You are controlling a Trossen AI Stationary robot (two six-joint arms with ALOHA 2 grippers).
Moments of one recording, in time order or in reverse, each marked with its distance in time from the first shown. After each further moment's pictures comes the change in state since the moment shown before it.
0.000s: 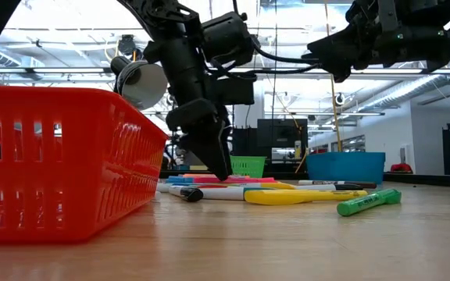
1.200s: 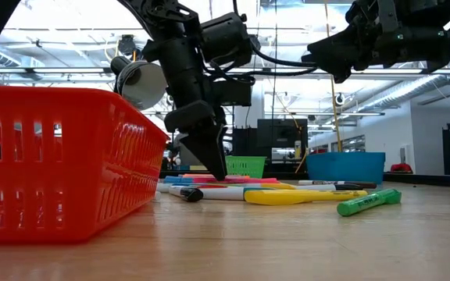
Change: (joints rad) left arm -0.004 -0.006 0.000 -0.027 -0.035 -0.016; right arm 0.000 0.000 -0.001 -0.005 0.000 0.000
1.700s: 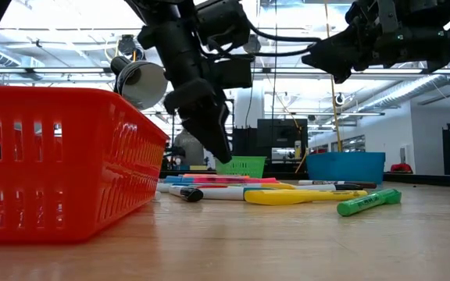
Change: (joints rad) left arm -0.030 -0.051 -0.002 0.007 0.000 -0.011; right arm 0.000 0.000 0.000 -0.004 0.000 0.000
